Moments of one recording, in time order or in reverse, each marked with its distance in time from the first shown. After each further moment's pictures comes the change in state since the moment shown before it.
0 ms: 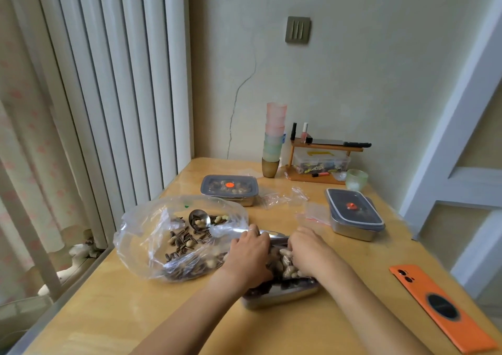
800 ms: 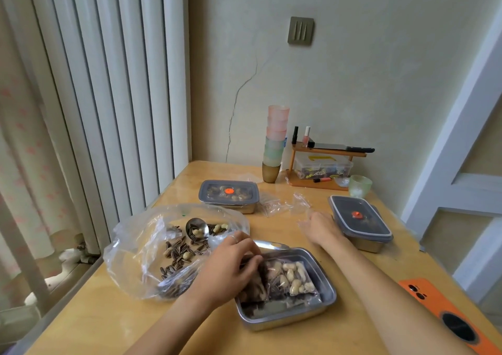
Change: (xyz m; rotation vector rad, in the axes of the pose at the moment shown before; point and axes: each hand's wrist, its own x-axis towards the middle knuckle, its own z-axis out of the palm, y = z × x) left_hand -0.009 -0.057 0.007 -0.424 0.310 0.173; right_hand 0.124 0.057 0.010 0.151 0.237 0.202
